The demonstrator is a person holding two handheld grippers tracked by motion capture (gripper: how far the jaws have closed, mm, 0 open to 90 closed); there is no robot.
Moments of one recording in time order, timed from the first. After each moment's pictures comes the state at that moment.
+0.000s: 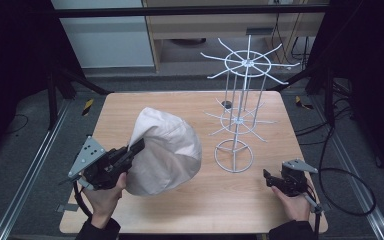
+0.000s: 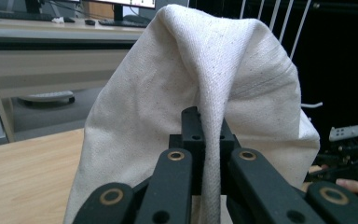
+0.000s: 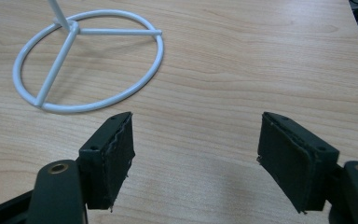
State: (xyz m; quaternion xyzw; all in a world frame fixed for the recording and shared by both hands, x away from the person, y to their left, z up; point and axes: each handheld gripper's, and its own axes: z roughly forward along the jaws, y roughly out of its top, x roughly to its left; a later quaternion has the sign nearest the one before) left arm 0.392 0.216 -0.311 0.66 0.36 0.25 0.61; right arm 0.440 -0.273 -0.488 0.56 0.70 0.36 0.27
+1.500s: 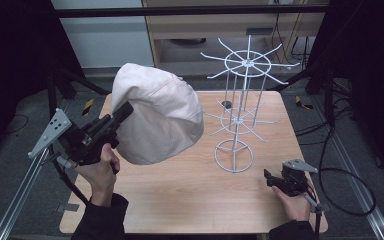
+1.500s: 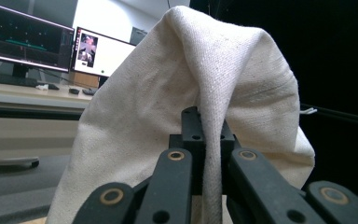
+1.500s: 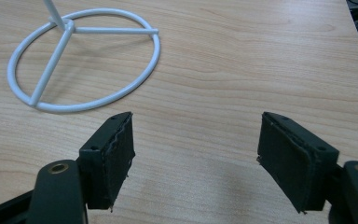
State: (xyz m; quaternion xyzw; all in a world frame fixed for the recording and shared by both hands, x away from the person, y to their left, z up) left arm 0.406 0.225 -0.246 0.55 0.32 0.24 0.73; right arm 0.441 -0.275 -0.489 0.56 0.70 0.36 0.27
